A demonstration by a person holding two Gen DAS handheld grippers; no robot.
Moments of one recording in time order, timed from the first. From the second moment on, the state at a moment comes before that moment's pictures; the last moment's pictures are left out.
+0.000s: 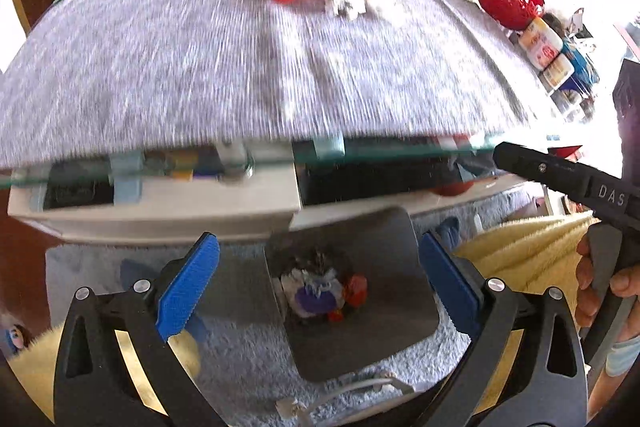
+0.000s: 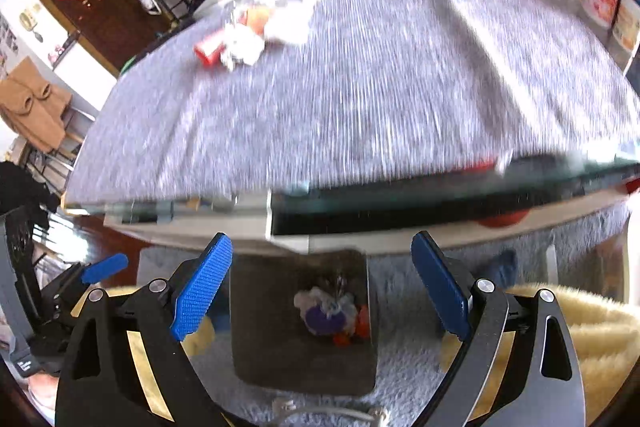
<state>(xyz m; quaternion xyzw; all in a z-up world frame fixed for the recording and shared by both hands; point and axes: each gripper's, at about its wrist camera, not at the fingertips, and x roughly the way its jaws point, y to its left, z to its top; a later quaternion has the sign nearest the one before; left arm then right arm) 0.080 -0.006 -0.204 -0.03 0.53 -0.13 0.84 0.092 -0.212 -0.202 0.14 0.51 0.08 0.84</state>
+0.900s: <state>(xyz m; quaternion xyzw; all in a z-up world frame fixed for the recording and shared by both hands) 0.256 -0.058 -0.181 0.00 0.51 -0.16 0.85 0.274 -0.208 -0.187 0.12 0.48 0.10 0.86</state>
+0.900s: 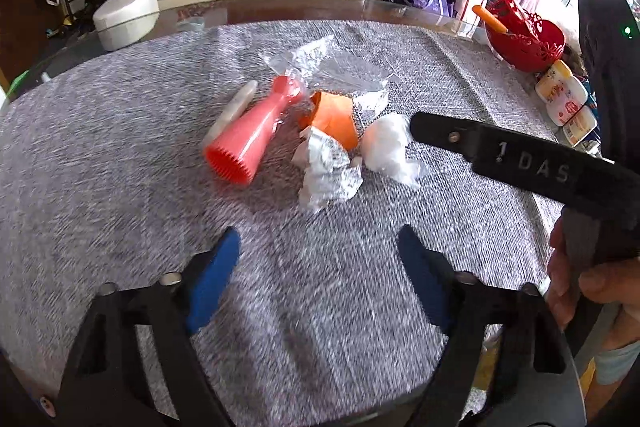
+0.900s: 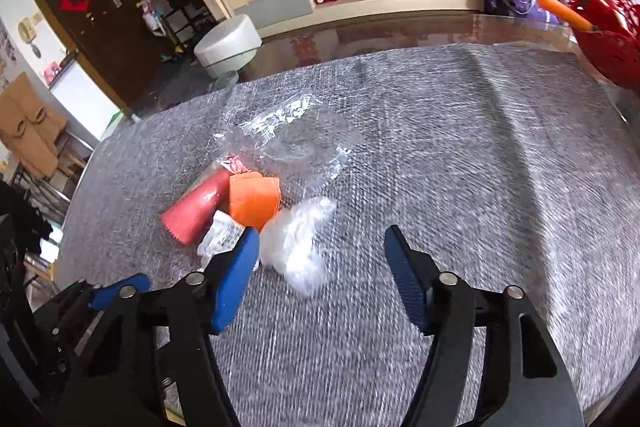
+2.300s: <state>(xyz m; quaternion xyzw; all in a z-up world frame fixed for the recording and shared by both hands) 0.137 -0.049 -0.111 0.02 0.45 -0.17 0.88 0.153 -0.202 -0.116 0.10 0.44 0.12 0.89</state>
